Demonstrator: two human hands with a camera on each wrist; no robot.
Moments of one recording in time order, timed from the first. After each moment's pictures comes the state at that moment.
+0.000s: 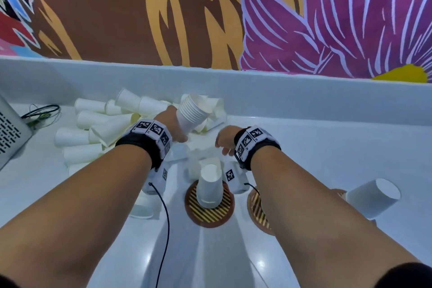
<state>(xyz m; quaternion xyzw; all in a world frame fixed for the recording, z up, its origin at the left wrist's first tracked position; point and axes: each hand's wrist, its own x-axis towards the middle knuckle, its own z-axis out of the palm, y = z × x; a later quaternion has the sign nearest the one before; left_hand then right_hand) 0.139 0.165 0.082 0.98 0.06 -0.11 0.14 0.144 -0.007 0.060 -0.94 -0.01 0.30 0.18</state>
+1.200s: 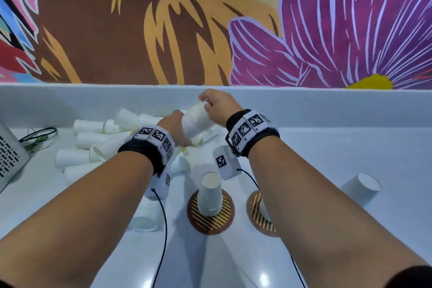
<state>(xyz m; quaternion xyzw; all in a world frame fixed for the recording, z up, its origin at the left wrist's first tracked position) 0.123 0.170 0.113 0.98 -0.02 -0.06 0.19 0.116 0.012 0.166 -0.94 -0.11 -0.03 0.31</state>
